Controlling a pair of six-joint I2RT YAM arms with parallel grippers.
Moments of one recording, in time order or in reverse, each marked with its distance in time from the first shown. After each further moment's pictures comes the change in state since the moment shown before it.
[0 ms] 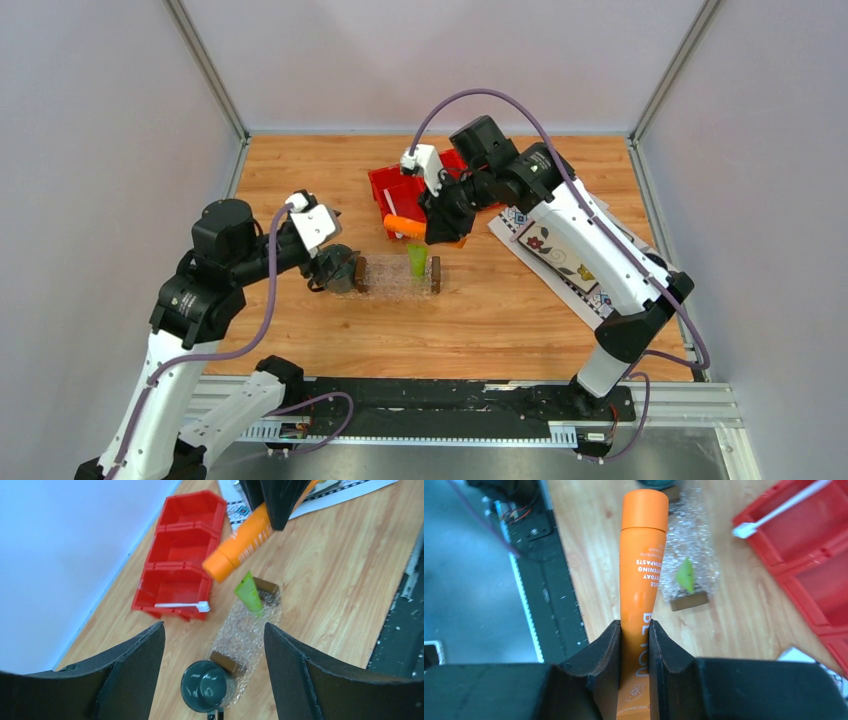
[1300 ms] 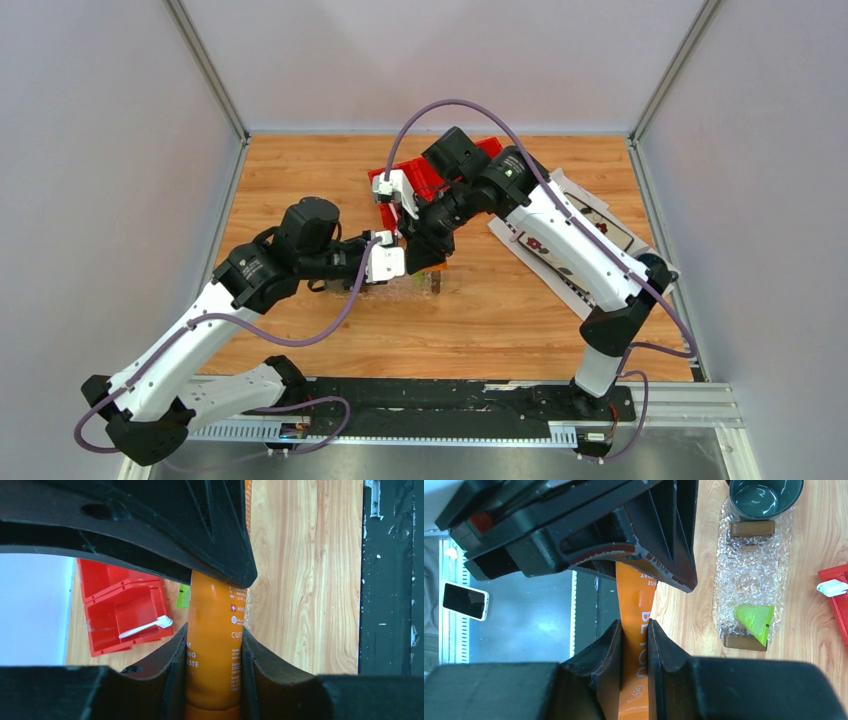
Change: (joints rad) left arm -0.349 0.186 -0.039 -0.048 -0.083 0.239; right arm 0.121 0.079 0.099 -0.121 -0.232 -0.117
